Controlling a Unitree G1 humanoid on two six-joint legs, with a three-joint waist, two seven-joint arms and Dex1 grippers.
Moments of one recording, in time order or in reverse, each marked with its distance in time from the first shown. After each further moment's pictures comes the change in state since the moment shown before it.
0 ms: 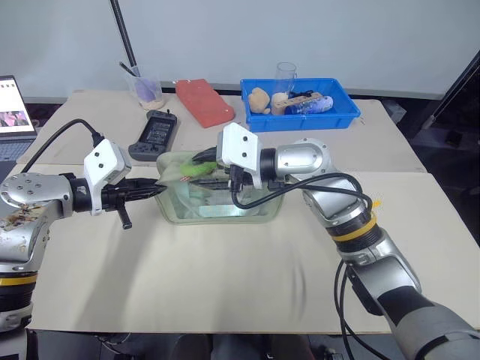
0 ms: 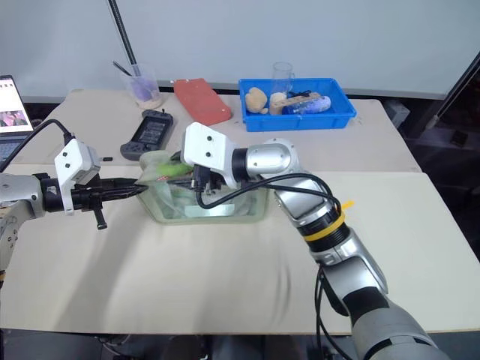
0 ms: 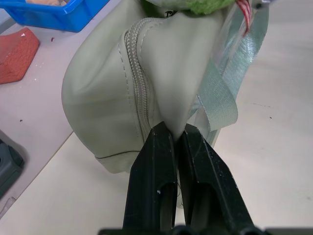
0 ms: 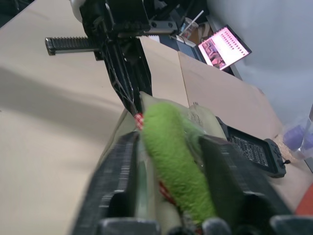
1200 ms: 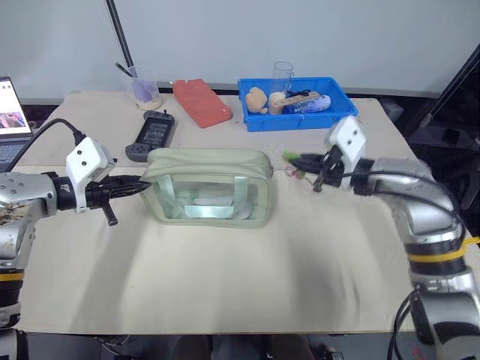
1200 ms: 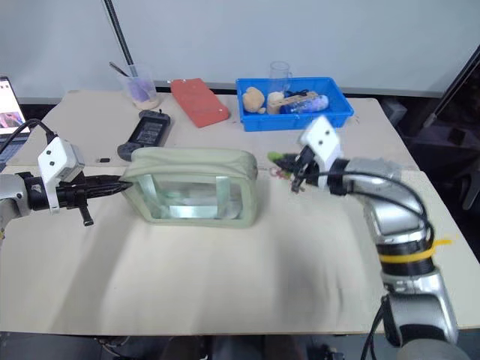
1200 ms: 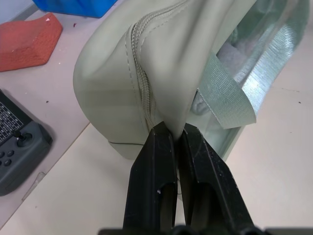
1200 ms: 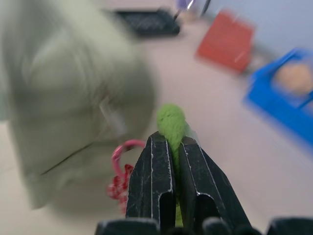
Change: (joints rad) left arm -0.009 0.050 0.002 0.133 0.025 -0.091 -0.006; right arm 0.411 -0.245 -0.300 -0.113 0.166 0.276 -0.140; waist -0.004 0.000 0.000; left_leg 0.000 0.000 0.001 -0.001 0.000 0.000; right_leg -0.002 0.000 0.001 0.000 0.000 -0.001
